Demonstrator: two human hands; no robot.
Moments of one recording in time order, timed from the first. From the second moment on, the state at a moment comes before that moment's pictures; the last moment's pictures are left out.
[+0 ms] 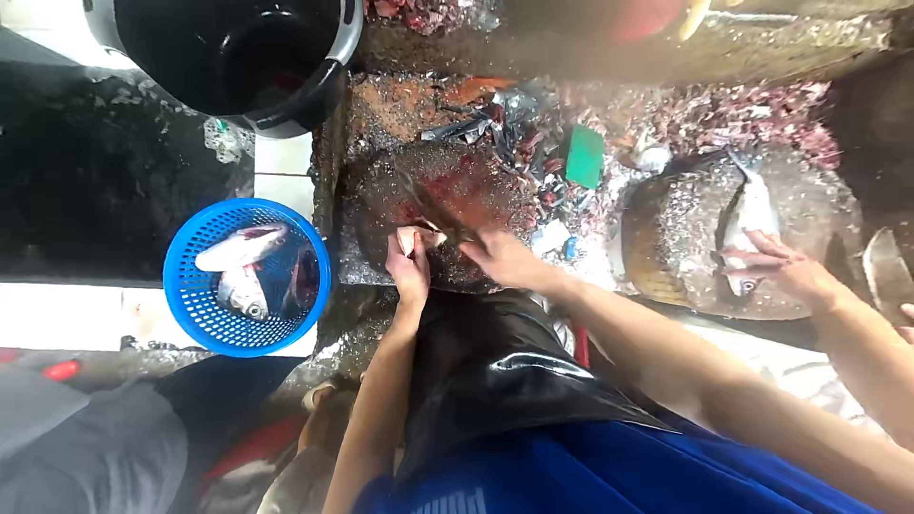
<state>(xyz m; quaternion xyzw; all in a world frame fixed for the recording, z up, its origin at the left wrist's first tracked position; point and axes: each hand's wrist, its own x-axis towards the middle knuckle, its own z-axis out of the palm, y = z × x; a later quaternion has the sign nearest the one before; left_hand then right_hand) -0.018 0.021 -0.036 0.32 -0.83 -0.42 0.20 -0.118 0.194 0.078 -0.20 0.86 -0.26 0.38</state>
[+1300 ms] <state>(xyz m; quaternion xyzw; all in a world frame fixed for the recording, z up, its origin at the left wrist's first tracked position) -0.089 -0.039 -0.051 0.26 -0.77 -0.54 0.24 -0.085 0.148 0.165 -0.14 0.88 0.16 0.43</state>
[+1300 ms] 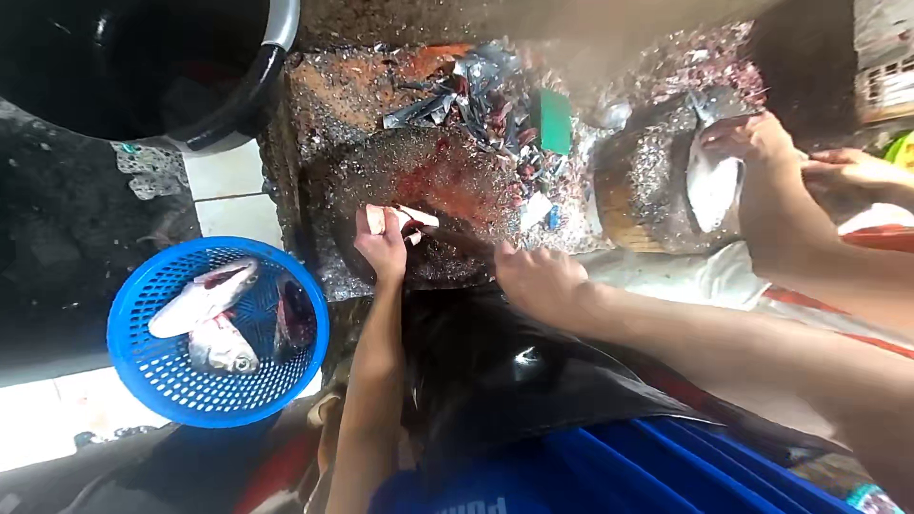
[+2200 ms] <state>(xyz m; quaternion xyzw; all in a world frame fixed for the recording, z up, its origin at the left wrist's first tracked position) -0.182 -0.067 -0.003 0.29 -0.86 -0.43 -0.01 -0.088 0.084 0.155 -0.04 0.90 0.13 0.42</state>
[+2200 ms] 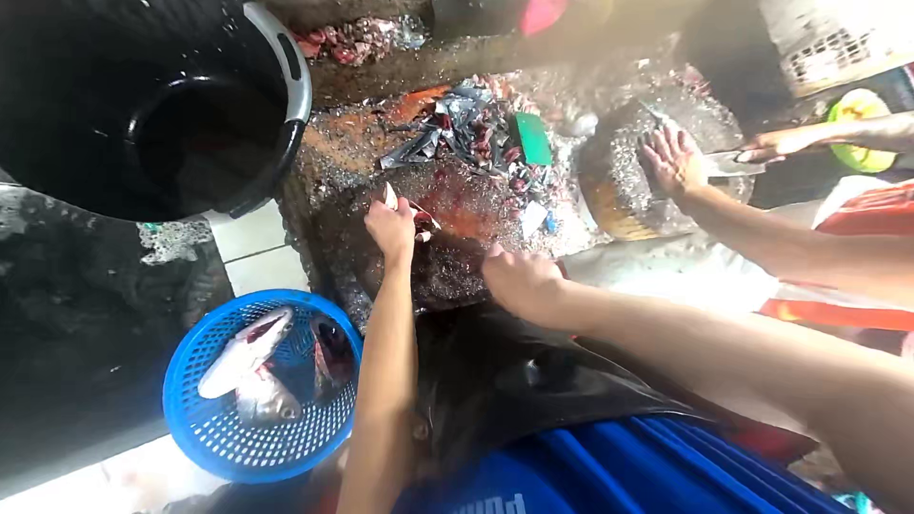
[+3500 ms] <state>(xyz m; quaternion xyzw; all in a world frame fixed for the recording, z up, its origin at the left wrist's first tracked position) -0.083 -0.024 -0.003 0.35 -0.76 -0.44 0.32 -0.166 0.152 0.042 0.04 0.86 -0.35 0.38</state>
